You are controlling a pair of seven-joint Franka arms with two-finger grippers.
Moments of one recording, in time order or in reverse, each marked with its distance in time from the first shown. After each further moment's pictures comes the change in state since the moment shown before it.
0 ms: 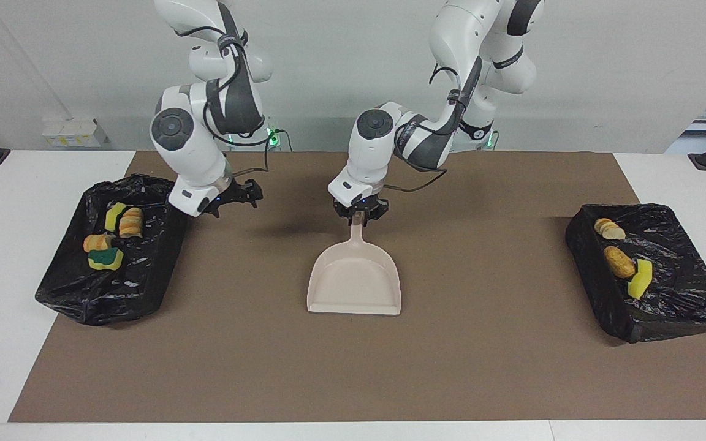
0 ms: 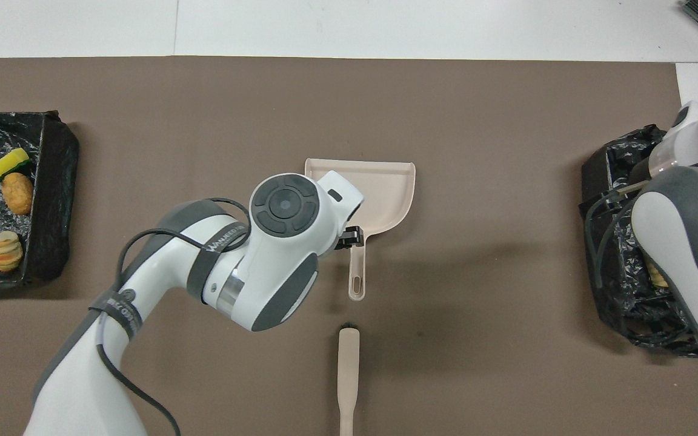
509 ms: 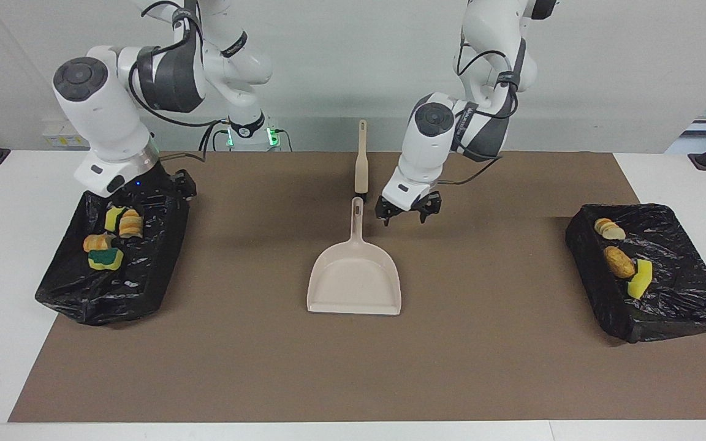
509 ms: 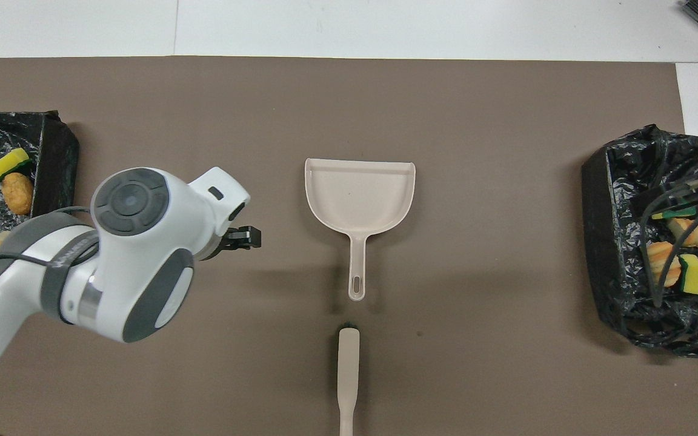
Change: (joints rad) left arm 0.231 -0.245 0.015 -0.257 0.081 -0.021 0.251; right arm 0.004 -0.079 0.004 0.179 -0.002 -0.215 0.030
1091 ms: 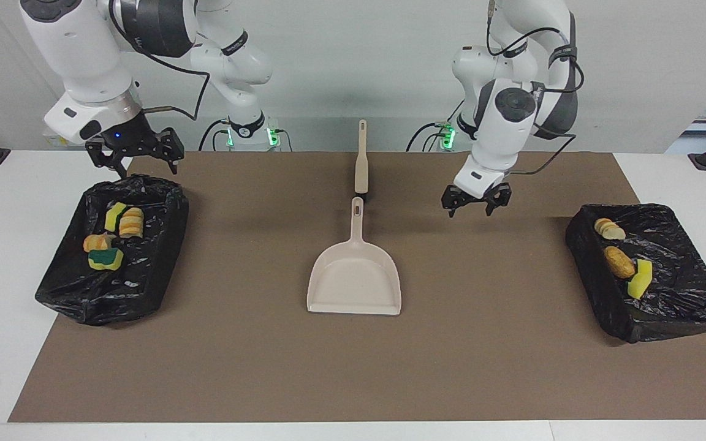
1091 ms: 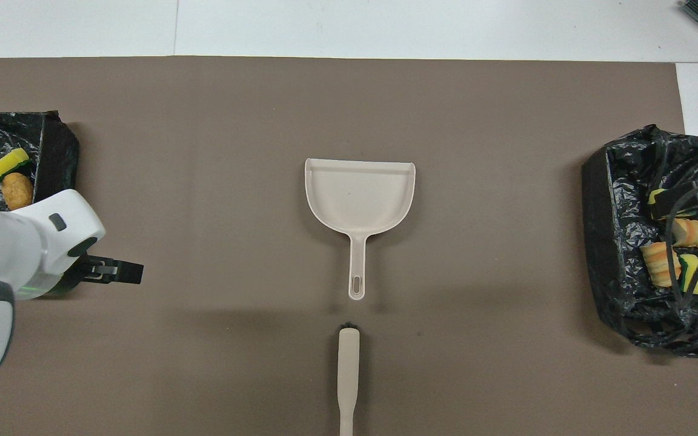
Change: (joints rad) left arm 0.230 -0.272 0.005 -0.031 0.000 -0.266 0.393; right arm 0.178 -0.003 -0.219 0.053 0.050 -0.074 0.078
